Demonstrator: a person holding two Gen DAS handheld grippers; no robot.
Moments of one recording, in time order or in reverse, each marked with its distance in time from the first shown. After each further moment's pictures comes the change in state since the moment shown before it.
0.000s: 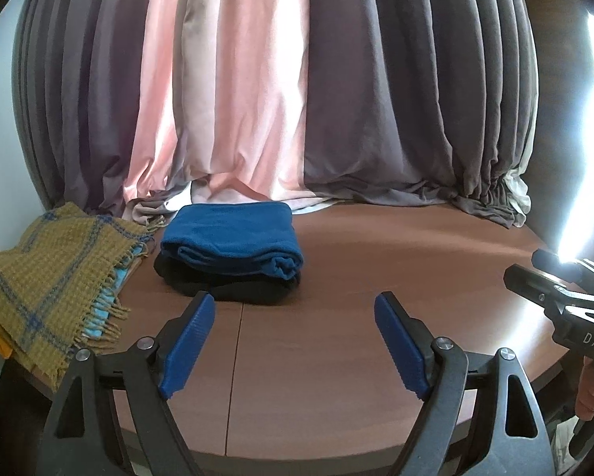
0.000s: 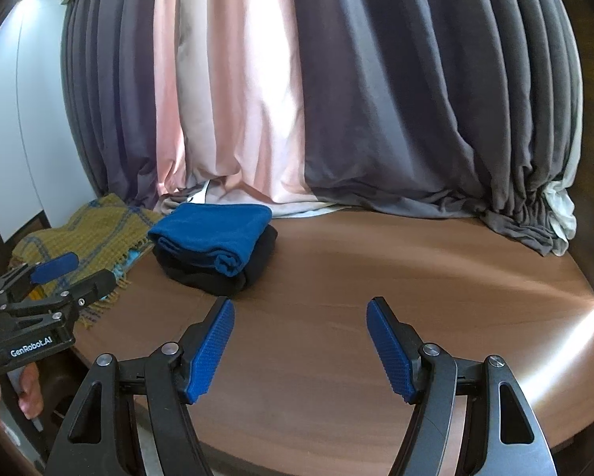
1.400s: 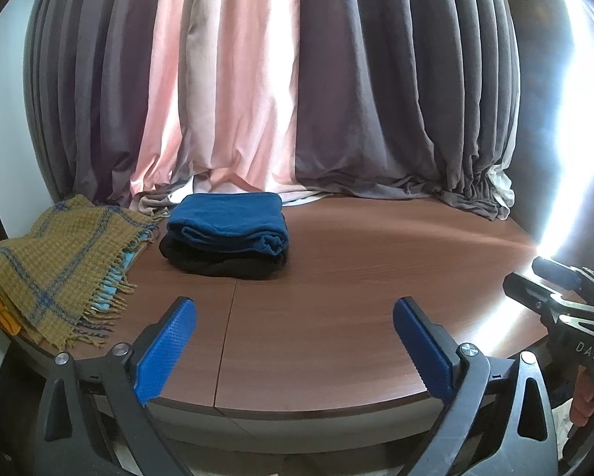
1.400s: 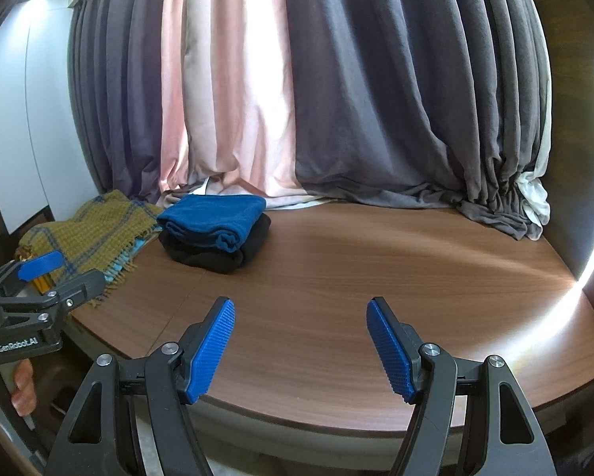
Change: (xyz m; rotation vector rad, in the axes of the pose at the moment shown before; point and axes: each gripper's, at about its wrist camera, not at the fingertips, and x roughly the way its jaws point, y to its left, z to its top) left arm -0.060 -0.030 -0.030 -0.008 -0.004 0.006; right arm -0.071 -0.007 -0.046 0.003 -0.018 -0.024
